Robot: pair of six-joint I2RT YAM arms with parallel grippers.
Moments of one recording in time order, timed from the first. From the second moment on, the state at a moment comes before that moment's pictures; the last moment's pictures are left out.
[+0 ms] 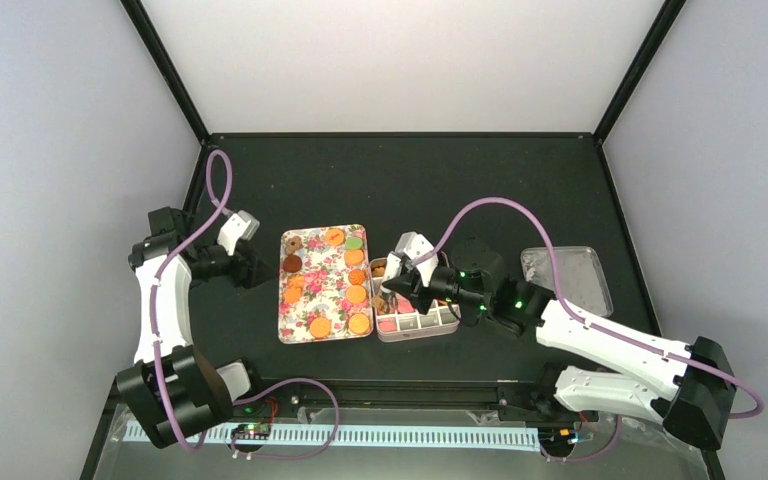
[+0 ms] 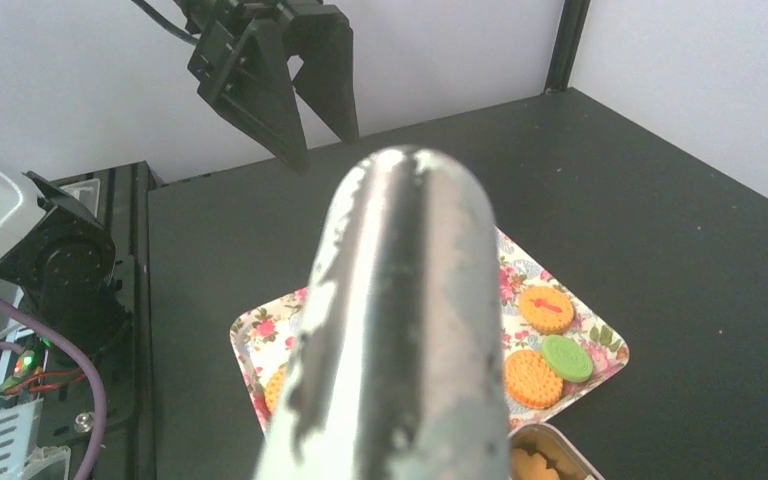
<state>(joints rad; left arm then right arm) 0.43 1.14 0.93 -1.07 0.94 0.92 0.99 1.05 0.76 0.00 -0.19 -0.01</state>
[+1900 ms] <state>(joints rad) 0.50 1.19 0.96 -1.13 0.83 0.96 1.13 1.70 1.10 0.25 -0.26 0.00</state>
